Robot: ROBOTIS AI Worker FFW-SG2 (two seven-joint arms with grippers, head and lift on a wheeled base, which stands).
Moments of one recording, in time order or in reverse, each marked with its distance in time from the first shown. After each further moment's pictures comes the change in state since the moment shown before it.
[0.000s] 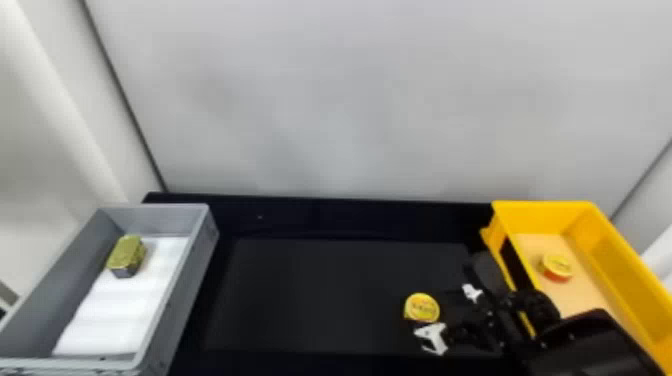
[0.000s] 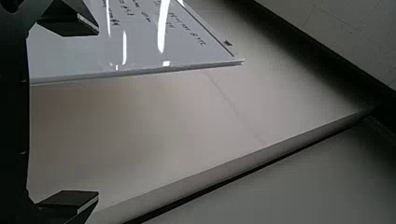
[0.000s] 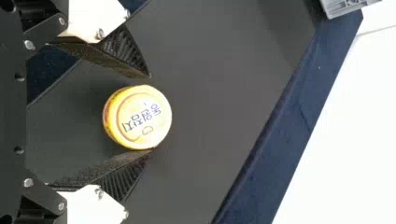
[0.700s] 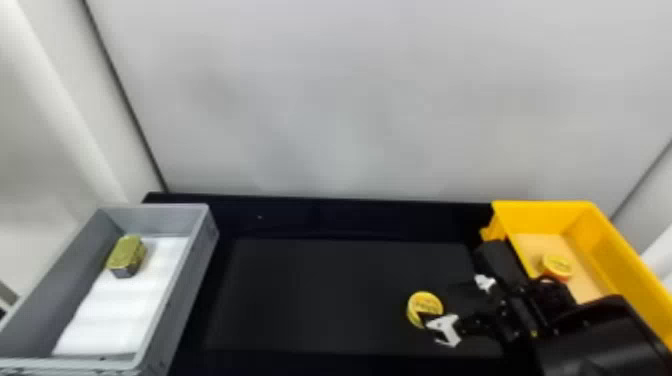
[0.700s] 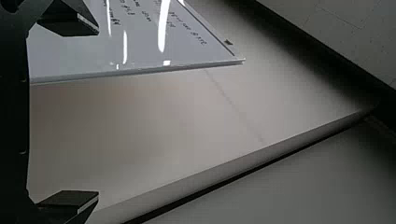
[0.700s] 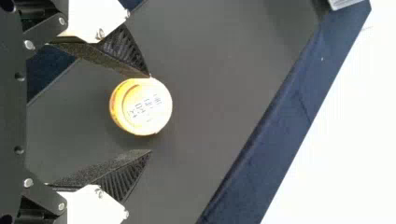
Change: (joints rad) left arm 0.000 0.000 -0.002 0.000 -0.002 0.003 0.000; right arm 0.000 -0.005 -0.020 -0.092 0.084 0.075 0.075
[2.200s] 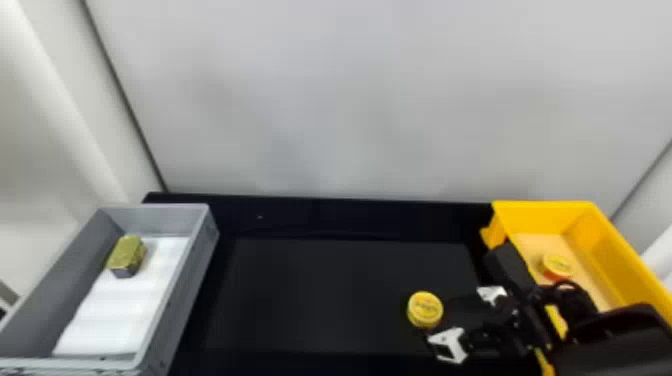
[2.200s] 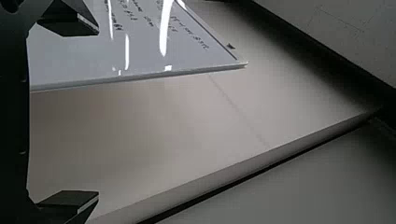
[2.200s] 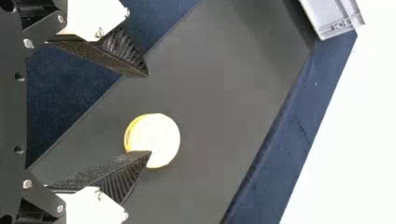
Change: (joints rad) left arm -0.002 0.000 0.018 0.002 -0.002 0.004 -0.006; right arm 0.083 -0.037 0.010 -0.196 -0.015 0.161 0.122
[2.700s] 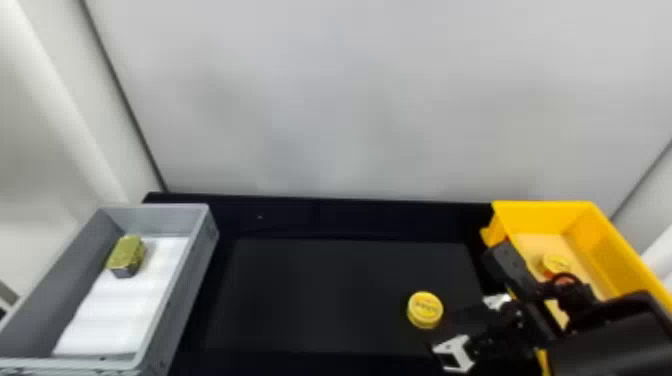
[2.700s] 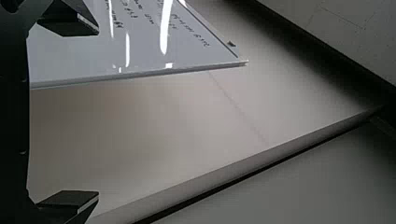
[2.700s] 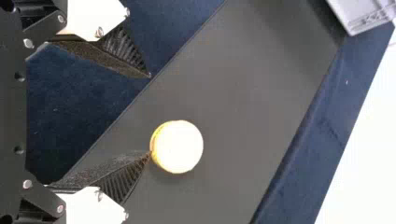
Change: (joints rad) left arm -0.002 0.000 -0.008 0.003 -0.004 0.003 0.000; right arm -0.019 -0.038 0.067 -0.048 0.060 0.172 0.086
